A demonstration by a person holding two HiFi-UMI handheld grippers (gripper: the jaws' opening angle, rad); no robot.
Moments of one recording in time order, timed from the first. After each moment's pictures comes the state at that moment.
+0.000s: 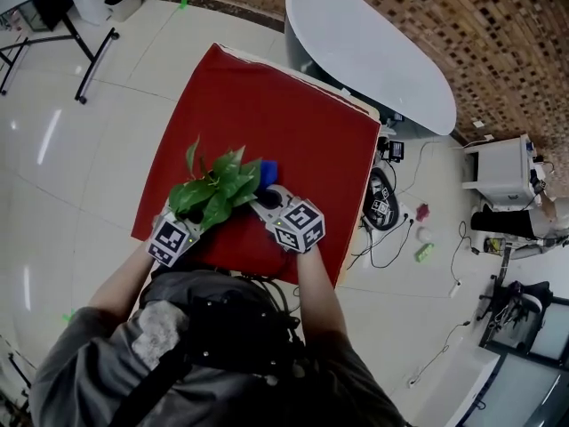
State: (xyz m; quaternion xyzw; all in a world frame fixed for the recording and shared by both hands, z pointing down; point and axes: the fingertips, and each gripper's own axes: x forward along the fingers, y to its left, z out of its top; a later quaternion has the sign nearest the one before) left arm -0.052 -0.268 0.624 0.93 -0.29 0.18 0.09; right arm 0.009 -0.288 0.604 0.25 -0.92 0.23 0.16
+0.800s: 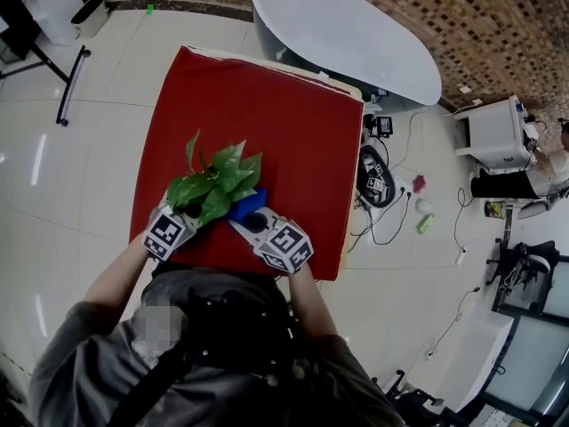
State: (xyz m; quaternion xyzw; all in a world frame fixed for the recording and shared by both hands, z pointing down) left arm -0.014 -0.292 0.628 0.96 -0.21 0.18 0.08; right arm 0.009 -0.234 0.624 0.27 -0.91 0.25 0.17
